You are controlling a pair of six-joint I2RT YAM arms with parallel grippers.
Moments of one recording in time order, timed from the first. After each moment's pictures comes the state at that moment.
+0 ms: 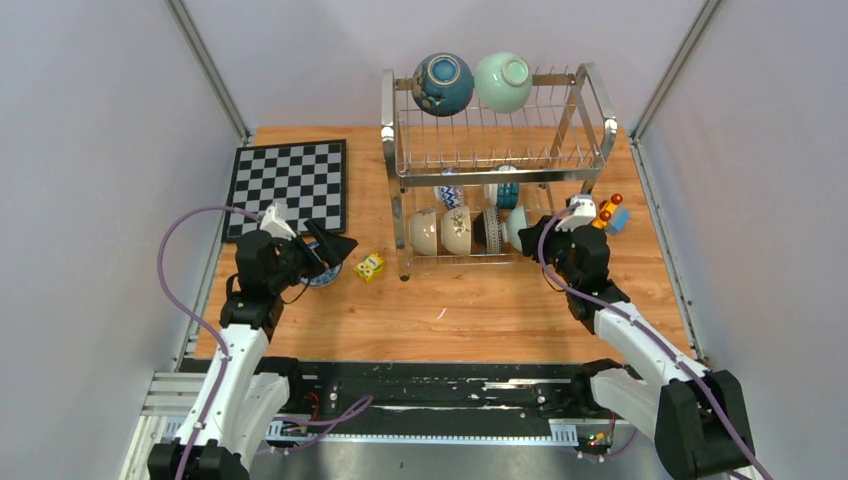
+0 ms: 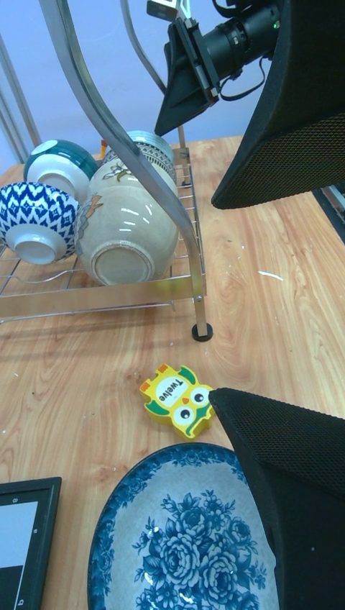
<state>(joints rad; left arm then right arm) -0.02 0.71 0.48 -0.13 0.45 -0.69 0.25 0.97 0.41 0.31 -0.06 0.35</state>
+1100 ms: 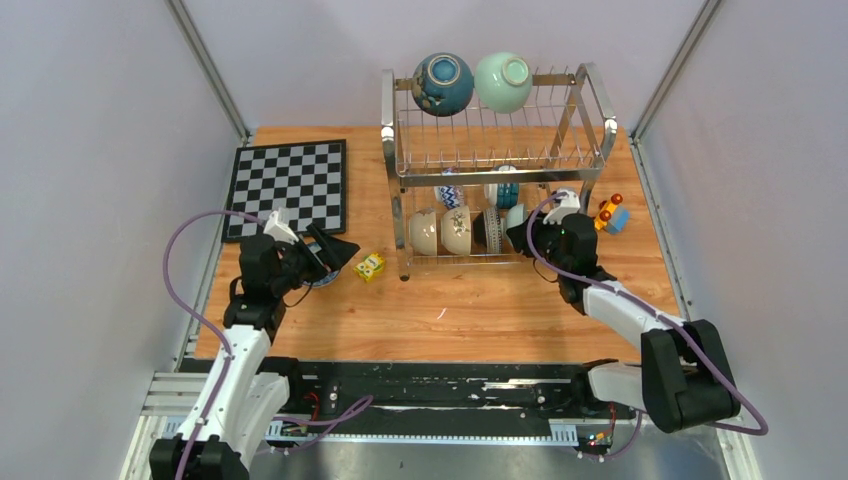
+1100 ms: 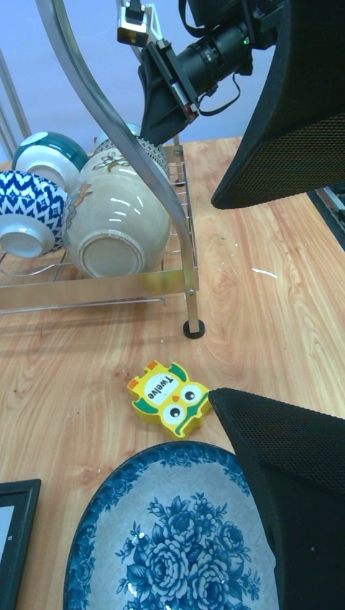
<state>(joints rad) -0.02 0.72 0.43 -0.09 0.46 -0.71 0.23 1.21 0.47 0.43 -0.20 0.38</state>
